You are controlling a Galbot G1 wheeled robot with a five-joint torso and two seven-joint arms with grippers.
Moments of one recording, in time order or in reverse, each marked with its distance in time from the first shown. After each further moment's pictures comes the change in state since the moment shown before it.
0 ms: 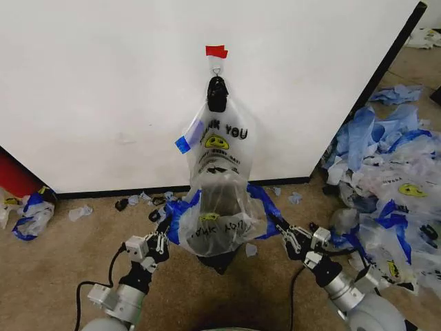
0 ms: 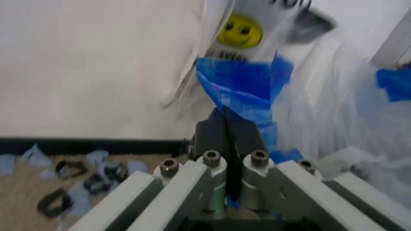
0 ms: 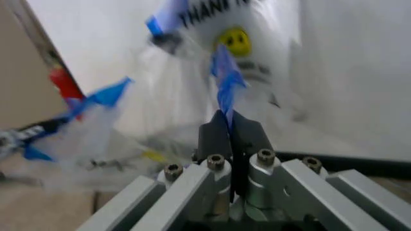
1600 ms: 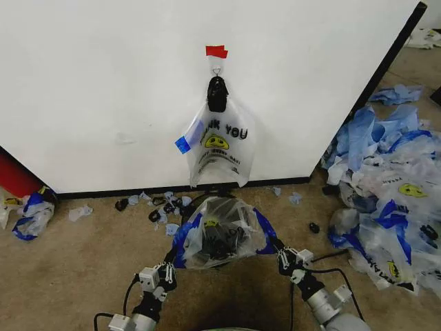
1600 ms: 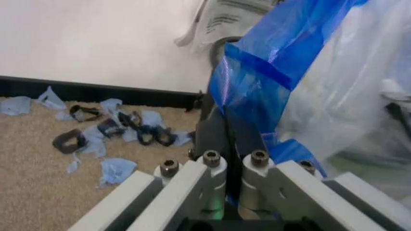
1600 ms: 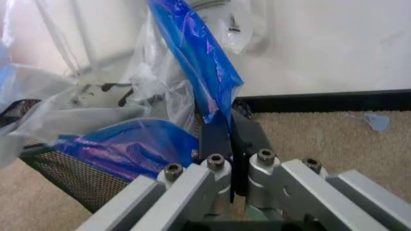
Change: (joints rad) left arm -0.006 -0.180 0.083 0.248 0.123 -0.061 0.038; right arm 0.106 0.177 -0.164 -0.265 -0.183 0.027 0.117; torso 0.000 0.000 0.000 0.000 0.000
